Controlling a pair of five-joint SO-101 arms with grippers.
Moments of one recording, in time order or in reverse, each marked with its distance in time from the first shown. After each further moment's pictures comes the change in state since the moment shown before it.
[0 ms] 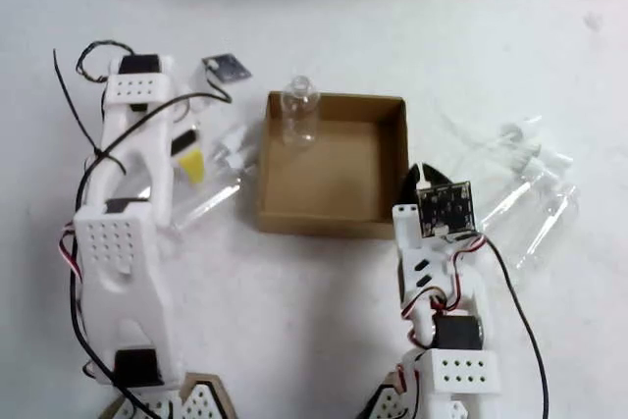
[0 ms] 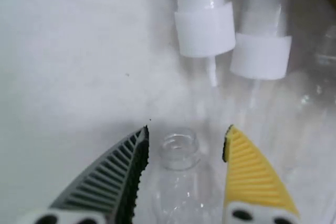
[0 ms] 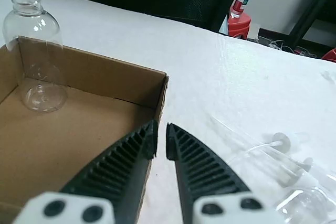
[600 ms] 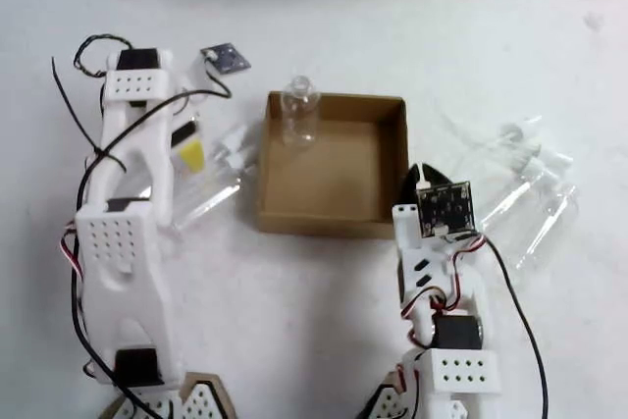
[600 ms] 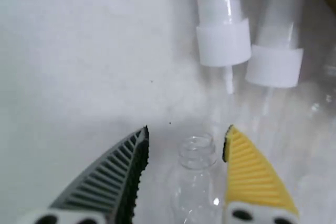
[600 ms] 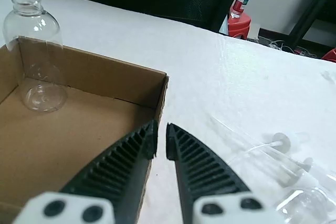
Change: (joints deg) left arm 0.0 0.9 -4.7 0.1 0.0; right arm 0.0 0.0 0.0 0.0 0.0
